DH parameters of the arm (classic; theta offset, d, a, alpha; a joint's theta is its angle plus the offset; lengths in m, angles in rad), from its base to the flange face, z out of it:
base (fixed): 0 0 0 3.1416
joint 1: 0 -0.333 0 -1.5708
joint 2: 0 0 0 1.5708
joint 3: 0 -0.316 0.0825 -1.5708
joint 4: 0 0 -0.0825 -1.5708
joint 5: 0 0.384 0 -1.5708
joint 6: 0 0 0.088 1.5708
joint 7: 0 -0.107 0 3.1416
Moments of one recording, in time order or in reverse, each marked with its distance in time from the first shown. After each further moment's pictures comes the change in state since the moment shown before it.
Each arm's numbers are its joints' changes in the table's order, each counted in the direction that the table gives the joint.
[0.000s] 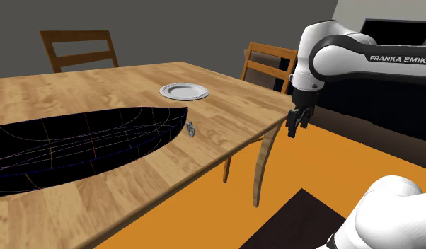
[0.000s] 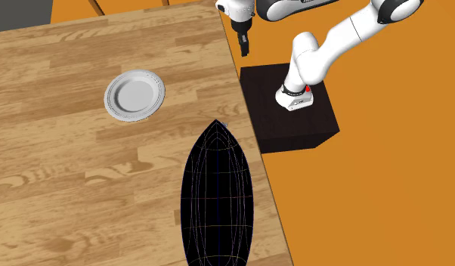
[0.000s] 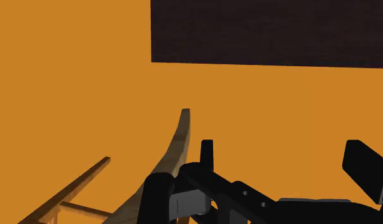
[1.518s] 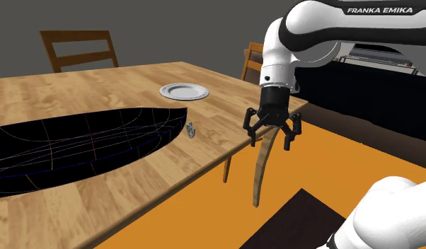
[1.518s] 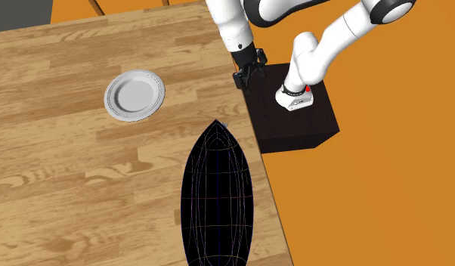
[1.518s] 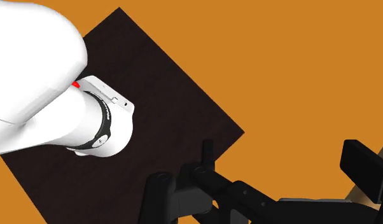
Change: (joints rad) arm 0.044 -0.192 -0.227 0.184 0.606 0.241 -0.963
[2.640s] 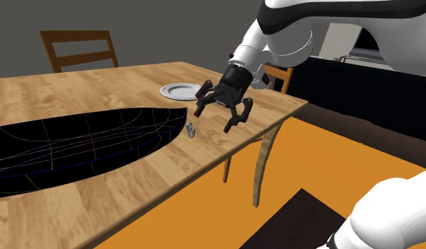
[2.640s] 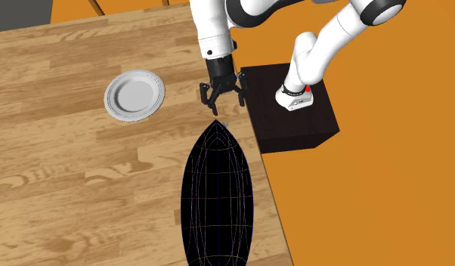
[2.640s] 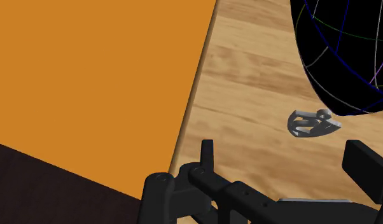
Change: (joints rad) arm 0.070 -0.143 -0.143 0.122 0.392 -0.342 -0.375
